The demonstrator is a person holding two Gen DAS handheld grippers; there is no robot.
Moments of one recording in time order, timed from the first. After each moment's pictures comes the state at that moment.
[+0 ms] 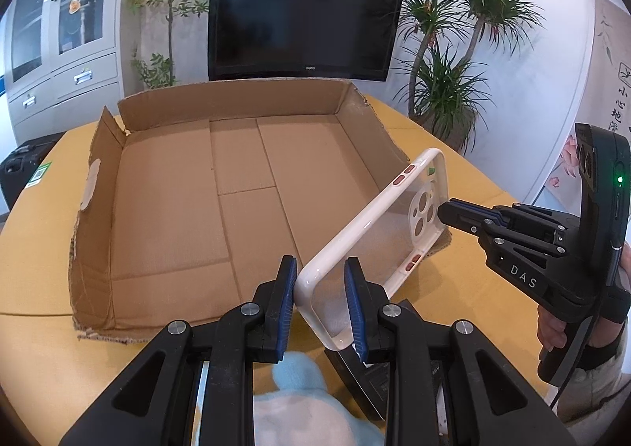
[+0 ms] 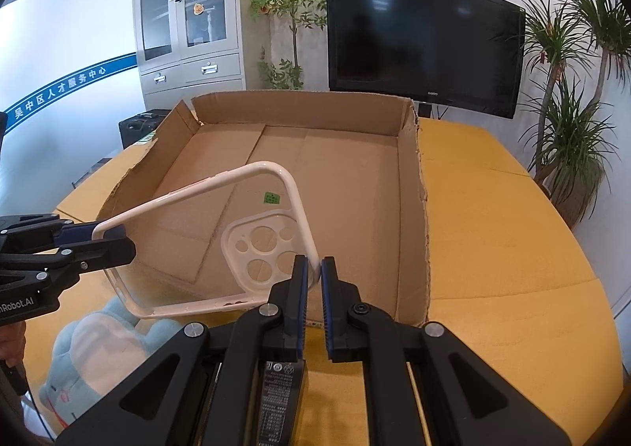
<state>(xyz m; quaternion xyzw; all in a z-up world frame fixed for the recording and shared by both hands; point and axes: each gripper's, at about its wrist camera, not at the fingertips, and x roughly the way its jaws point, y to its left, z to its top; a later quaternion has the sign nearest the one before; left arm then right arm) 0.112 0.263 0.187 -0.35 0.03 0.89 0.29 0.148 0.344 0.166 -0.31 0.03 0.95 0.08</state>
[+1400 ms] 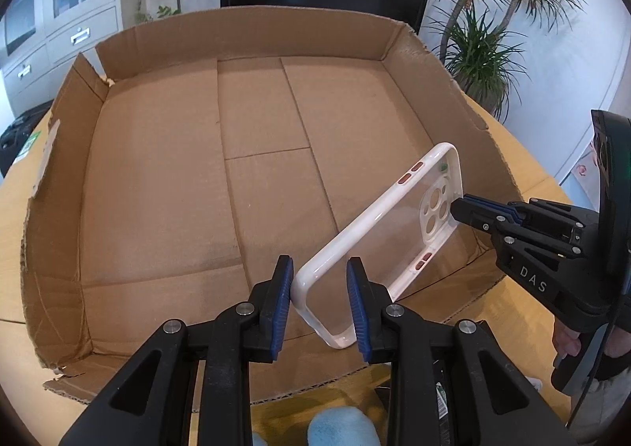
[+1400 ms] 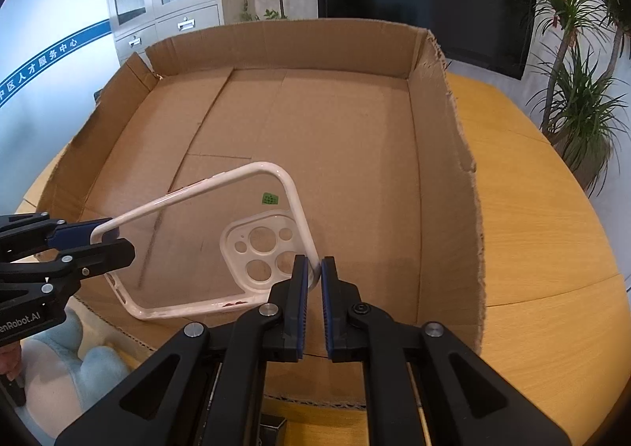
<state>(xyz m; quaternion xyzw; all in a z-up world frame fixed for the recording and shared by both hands) 0.015 0.293 0.112 -0.43 0.05 0.86 0.26 0.072 0.373 0.106 -0.39 0.04 0.91 0.09</state>
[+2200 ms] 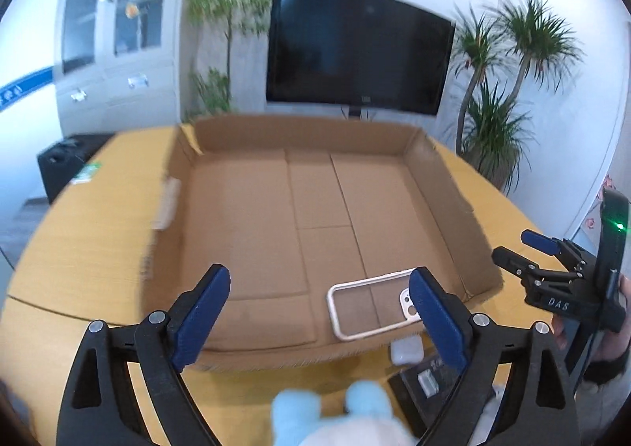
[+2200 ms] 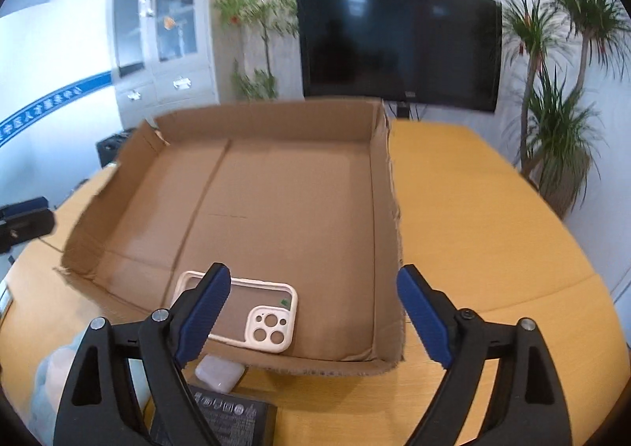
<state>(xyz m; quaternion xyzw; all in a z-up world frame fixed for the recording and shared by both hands) 0.087 0.198 0.204 -0.30 0.00 0.93 0.21 0.148 0.370 0.166 -0.28 0.04 0.95 0.11</state>
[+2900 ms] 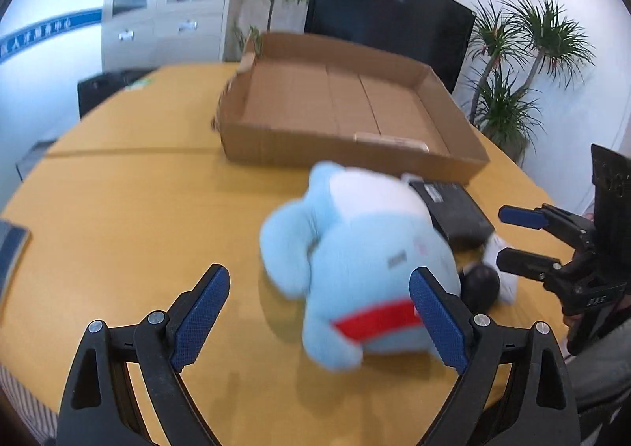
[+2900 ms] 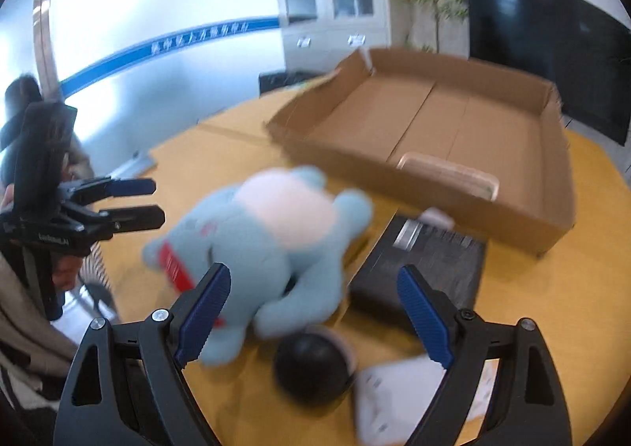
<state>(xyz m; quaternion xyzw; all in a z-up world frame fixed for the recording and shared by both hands) 0.286 0.112 0.092 -0.36 -0.04 0.91 0.18 0.259 0.231 0.100 -0.33 -0.01 0.93 -0.17</state>
